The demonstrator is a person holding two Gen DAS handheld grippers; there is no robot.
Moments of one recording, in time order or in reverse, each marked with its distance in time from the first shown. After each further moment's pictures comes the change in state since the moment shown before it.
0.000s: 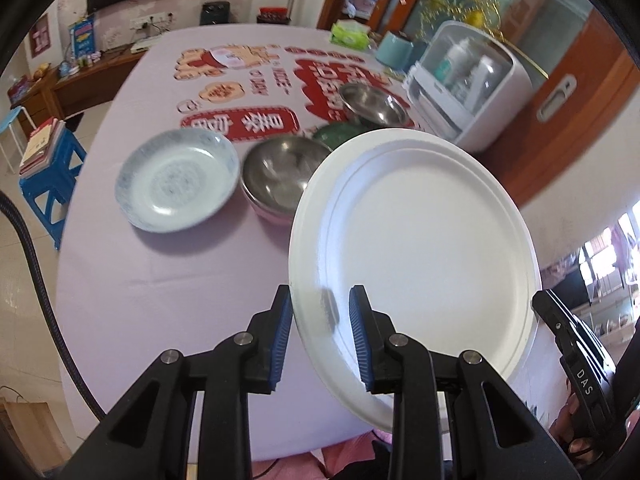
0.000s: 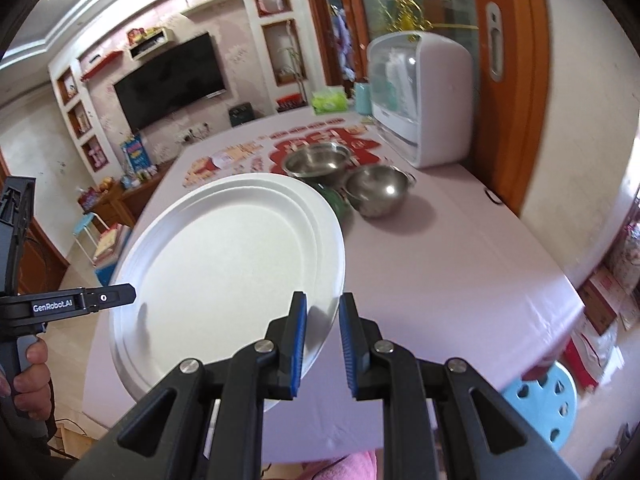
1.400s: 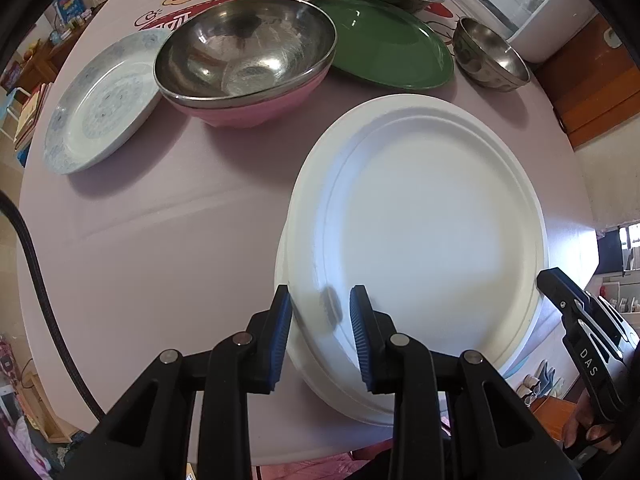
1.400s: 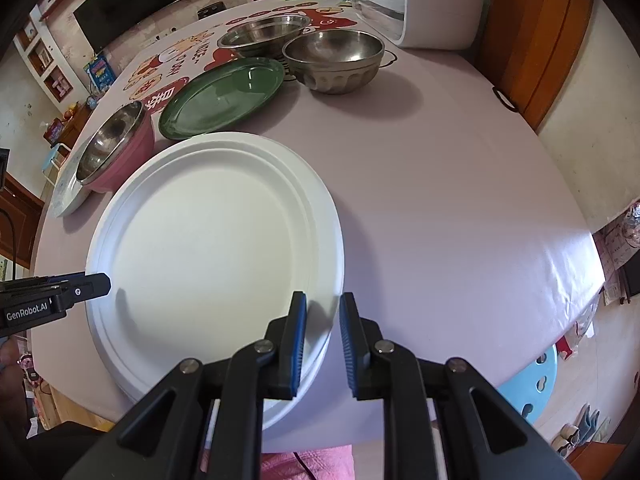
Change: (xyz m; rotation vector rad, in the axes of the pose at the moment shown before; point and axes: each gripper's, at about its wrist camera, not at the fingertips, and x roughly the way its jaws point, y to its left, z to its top) left arm 0.137 -0.041 -0.005 -0.008 0.320 0.144; right arm 0.119 -0.057 -0.018 -0.038 0.387 -0.066
